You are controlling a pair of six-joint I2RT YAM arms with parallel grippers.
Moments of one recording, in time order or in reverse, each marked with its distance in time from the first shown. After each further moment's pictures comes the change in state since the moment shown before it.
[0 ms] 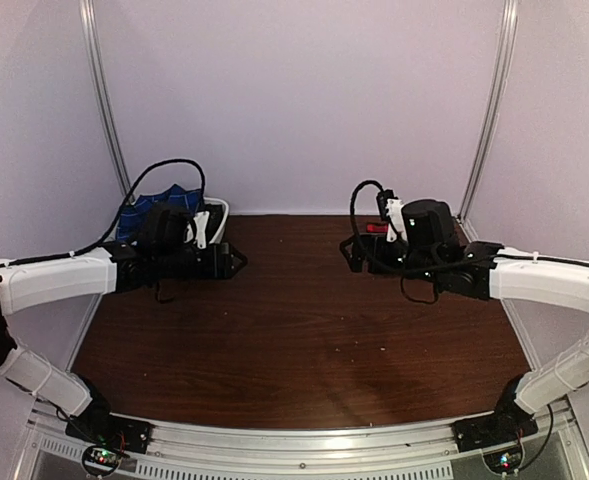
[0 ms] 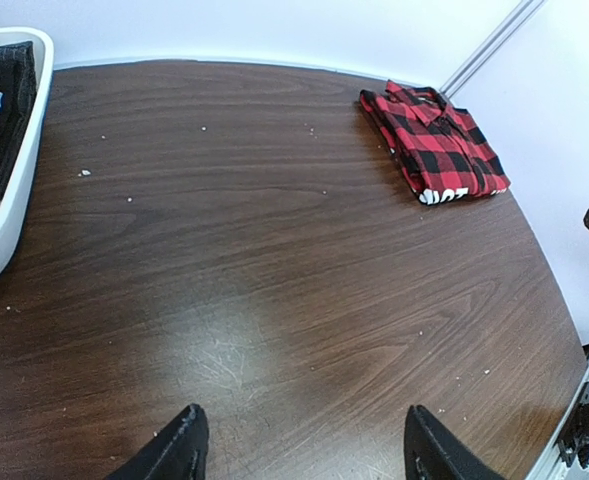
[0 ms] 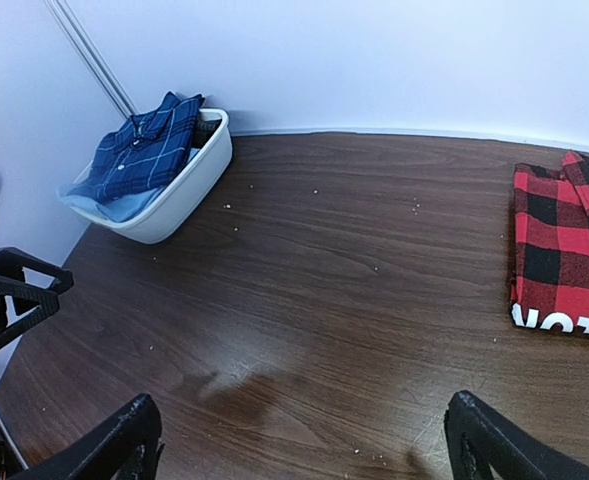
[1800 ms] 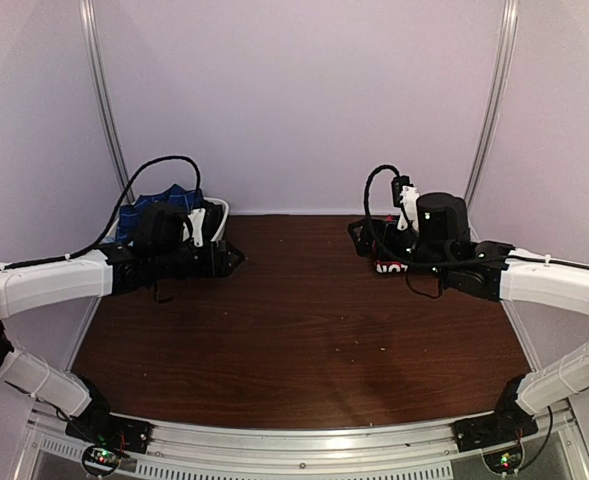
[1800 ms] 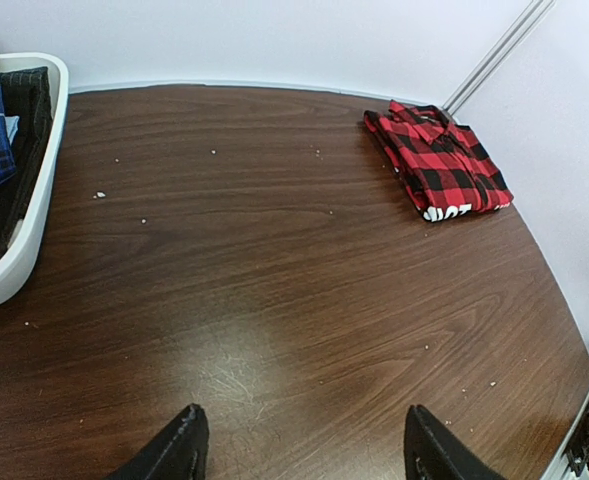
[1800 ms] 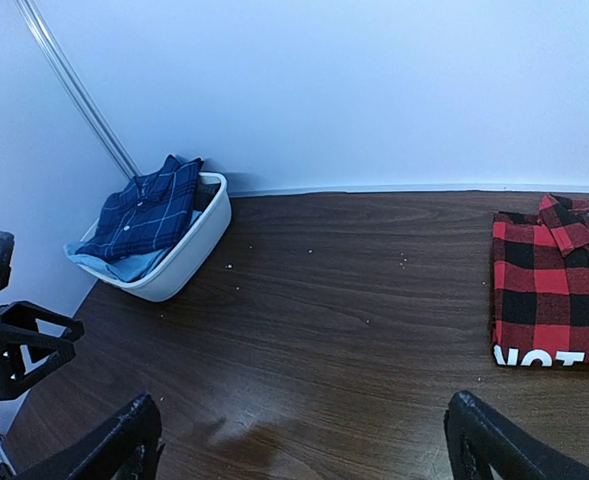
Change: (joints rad) left arm 0.000 -0.036 -0.026 0.034 -0.046 0.019; right arm 0.000 -0.066 -0.016 0.084 0.076 0.008
